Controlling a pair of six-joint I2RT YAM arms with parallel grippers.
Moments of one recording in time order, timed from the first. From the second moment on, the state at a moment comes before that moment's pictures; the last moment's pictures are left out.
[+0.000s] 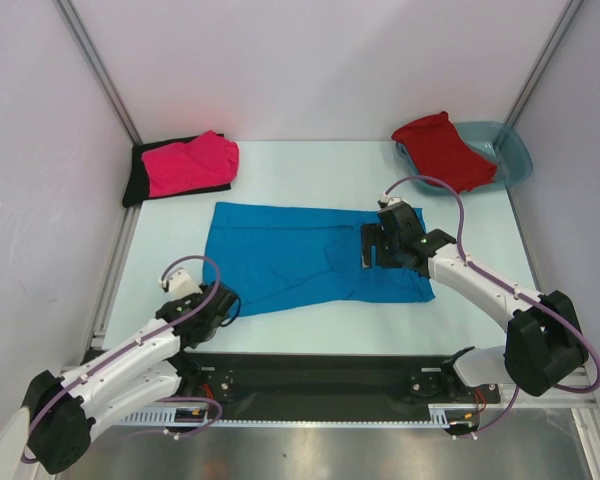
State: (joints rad) left arm -0.66 0.81 0.38 -0.83 -0.64 -1.26; right arm 0.53 1.35 0.93 -0.49 0.12 0.41
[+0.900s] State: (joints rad) left arm -0.53 0.95 0.64 -0.77 -0.64 -0.93; right arm 0.51 1.35 0.93 -0.50 0.13 0.41
